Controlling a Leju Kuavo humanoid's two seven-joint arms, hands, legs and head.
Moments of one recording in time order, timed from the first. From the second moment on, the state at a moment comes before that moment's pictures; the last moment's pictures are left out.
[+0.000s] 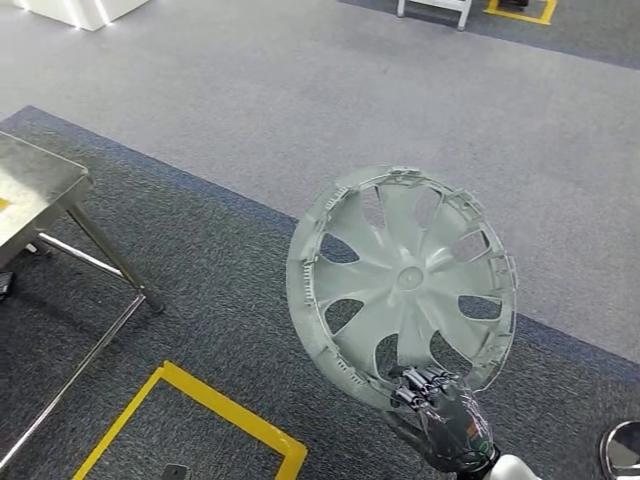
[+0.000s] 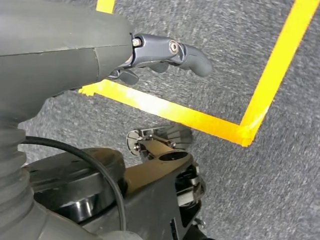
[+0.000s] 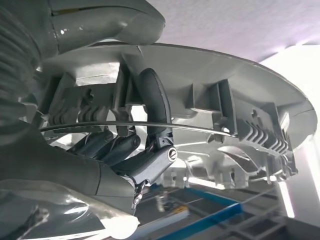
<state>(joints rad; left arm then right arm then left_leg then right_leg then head) -0.09 -0.21 0.96 -0.21 -0.98 0.04 -0.35 0.23 -0.54 0.61 -1.79 1.23 -0.65 0.07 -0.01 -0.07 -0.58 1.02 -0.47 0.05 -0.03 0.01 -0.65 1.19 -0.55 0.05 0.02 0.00</state>
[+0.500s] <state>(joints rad) -0.09 -0.21 0.95 -0.21 -0.99 0.05 -0.34 0.22 -0.54 0.61 -1.79 1.23 -0.64 0.05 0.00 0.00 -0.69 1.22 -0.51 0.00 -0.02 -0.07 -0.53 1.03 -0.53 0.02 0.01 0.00</state>
